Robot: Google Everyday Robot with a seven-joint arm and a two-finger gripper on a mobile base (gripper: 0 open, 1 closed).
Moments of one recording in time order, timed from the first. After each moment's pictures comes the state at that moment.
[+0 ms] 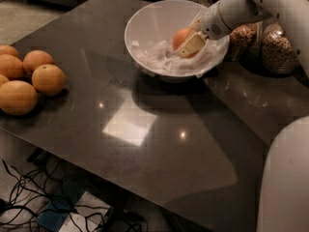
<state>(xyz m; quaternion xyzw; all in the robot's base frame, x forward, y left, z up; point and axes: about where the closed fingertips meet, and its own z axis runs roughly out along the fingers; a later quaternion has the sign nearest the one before) 0.735 -0.114 0.901 -0.53 0.74 0.15 0.38</state>
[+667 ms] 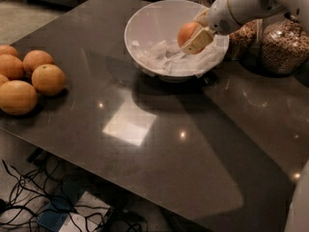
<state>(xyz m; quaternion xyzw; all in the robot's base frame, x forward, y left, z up) 0.715 -0.130 0.929 -0.55 0.72 0.10 0.41</state>
